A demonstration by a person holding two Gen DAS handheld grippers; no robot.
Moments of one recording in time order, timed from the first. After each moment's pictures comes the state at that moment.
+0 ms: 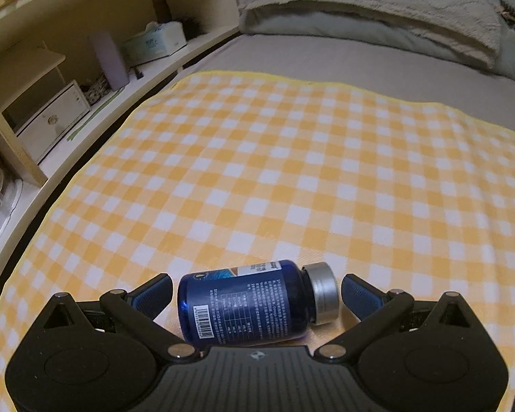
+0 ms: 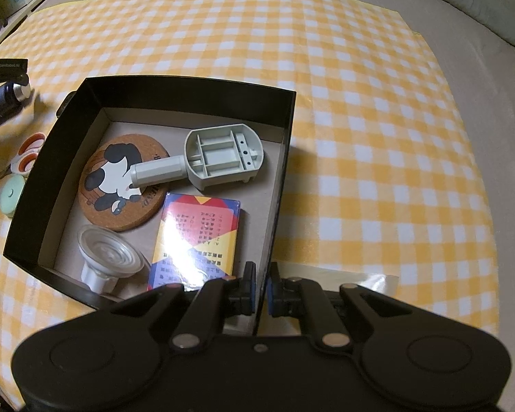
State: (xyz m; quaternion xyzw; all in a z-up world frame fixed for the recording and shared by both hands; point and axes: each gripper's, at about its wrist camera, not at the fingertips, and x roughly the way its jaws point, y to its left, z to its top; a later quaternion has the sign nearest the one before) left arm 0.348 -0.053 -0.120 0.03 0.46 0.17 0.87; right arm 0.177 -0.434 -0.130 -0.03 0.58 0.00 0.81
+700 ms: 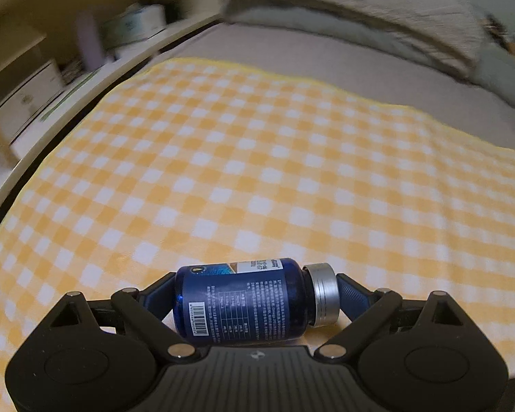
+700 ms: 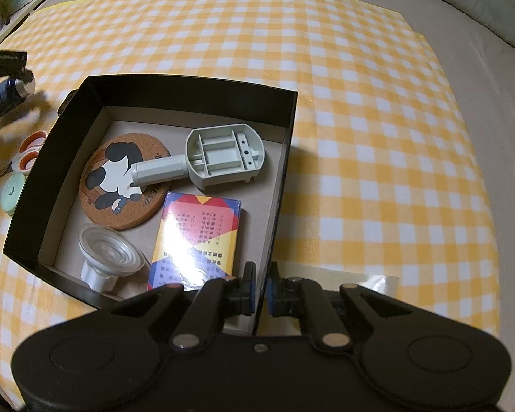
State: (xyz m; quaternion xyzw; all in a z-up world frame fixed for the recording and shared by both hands) left arm 0.342 -0.057 -0.102 -0.03 0.48 0.10 0.87; right arm 0.176 -0.434 -0.130 -0.03 0.58 0.00 0.81
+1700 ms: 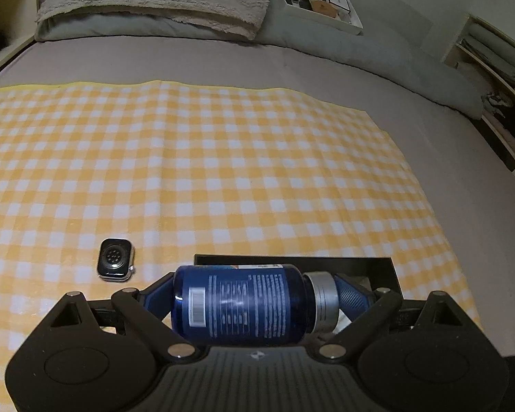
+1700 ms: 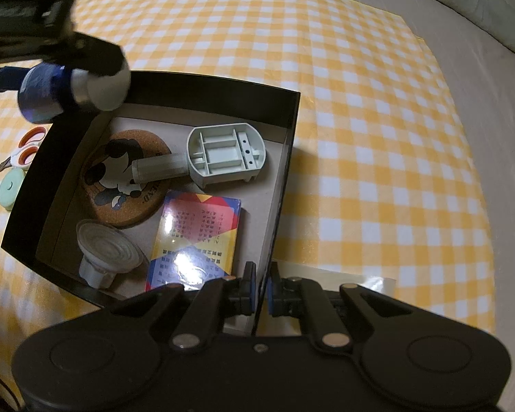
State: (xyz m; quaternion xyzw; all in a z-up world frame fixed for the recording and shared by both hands) left arm 0.256 -0.226 -0.064 -0.05 0.48 -0.17 0.86; right arm 0.175 -0.431 -0.130 -0.03 0.58 0.00 0.81
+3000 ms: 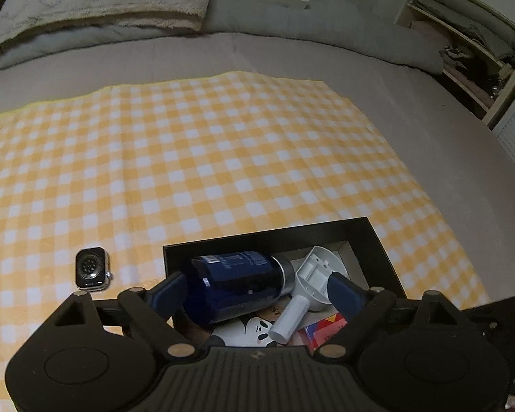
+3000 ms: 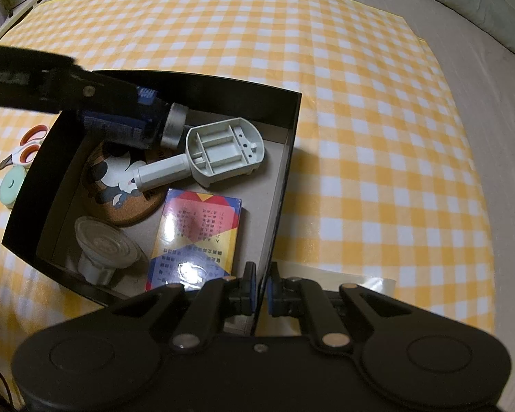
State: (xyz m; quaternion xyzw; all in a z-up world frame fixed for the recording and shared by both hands) left arm 0.244 -0.238 -0.070 0.02 0.48 -0.26 0.84; right arm 0.175 -0.430 -0.128 -0.03 0.58 0.00 0.81
